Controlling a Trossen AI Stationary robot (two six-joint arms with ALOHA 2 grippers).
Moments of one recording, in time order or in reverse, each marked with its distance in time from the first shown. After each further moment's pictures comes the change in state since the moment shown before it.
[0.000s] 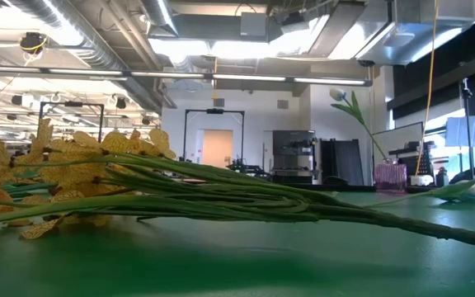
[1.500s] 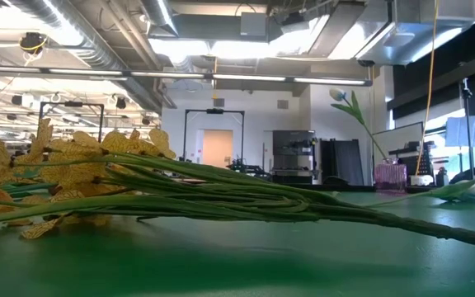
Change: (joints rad) left arm -0.029 0.015 0.000 -0.021 -0.025 -0.035; right arm 0.668 0.468 0.093 -0.313 0.374 0.961
